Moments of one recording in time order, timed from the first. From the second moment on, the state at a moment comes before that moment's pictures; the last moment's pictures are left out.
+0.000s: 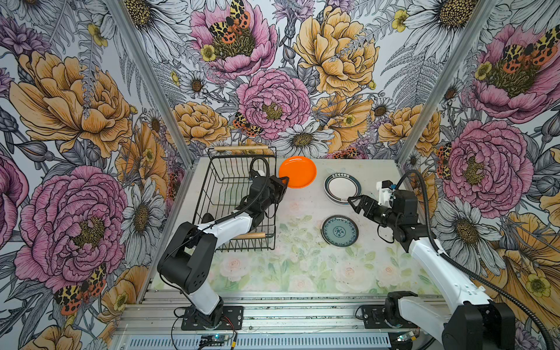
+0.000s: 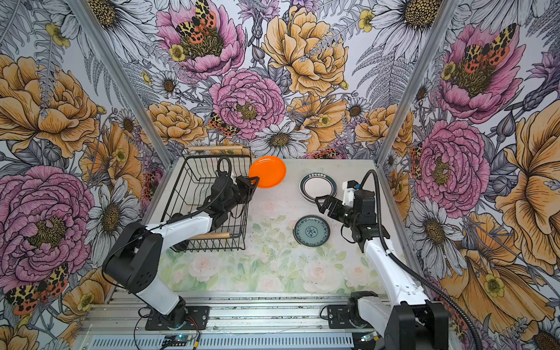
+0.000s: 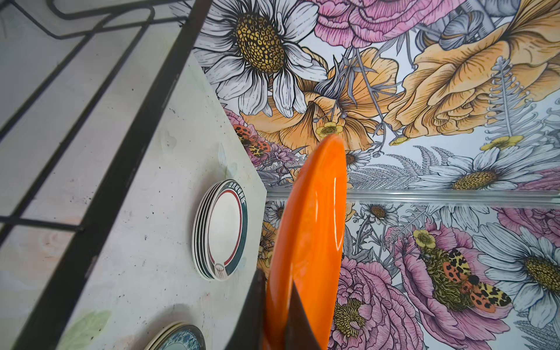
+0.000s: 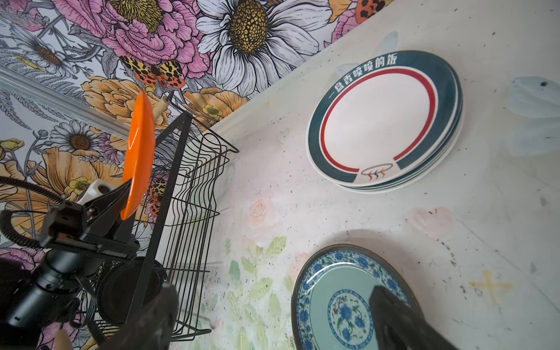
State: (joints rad) left arm -0.51 1.67 1.00 0.48 0.08 -1.43; right arm 0.03 1.07 0.72 -0.18 -0.51 0.57
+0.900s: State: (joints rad) left arm -0.63 1.92 1.33 0.23 0.35 -1.42; right arm 0.03 1.21 0.63 0.43 -0.67 0.83
